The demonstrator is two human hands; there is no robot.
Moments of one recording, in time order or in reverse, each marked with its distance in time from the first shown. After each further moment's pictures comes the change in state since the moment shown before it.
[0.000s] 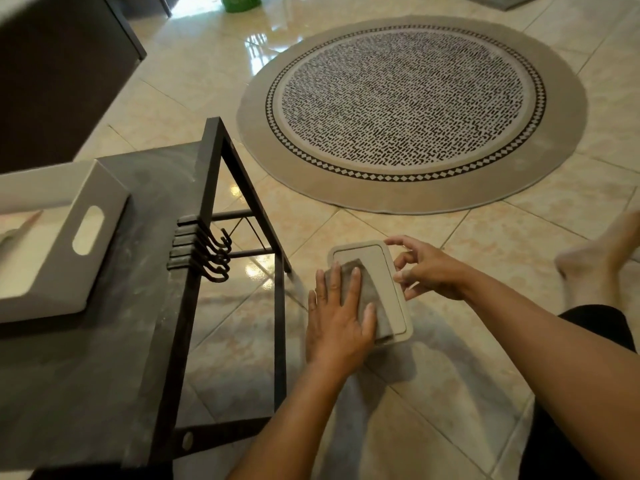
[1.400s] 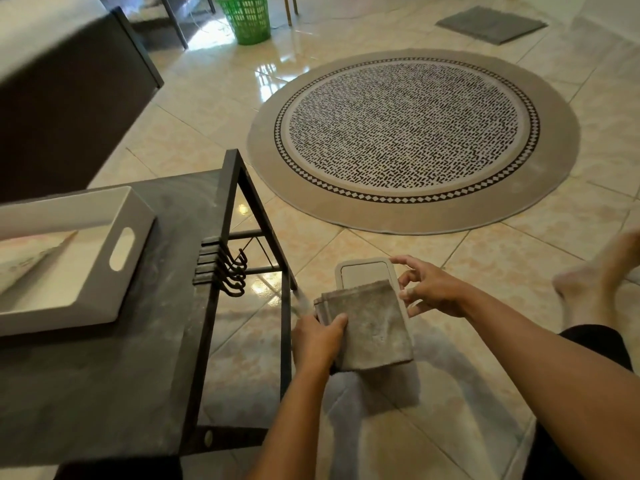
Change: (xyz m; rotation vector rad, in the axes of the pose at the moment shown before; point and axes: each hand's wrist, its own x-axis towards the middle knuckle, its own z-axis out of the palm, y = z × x) left_hand -0.001 -0.008 -0.033 -0.777 0.103 -0.595; right_hand -0.005 -0.004 -0.002 0.020 0.015 0.041
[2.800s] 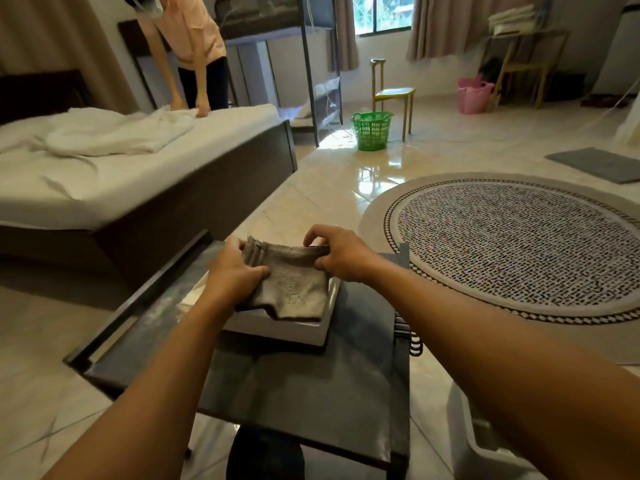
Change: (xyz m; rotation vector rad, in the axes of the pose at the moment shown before) left_hand -0.036 0.109 -0.391 0.193 0.489 0.324; right_hand -0.049 -0.339 0.287 -0.566 -0.084 -0.747
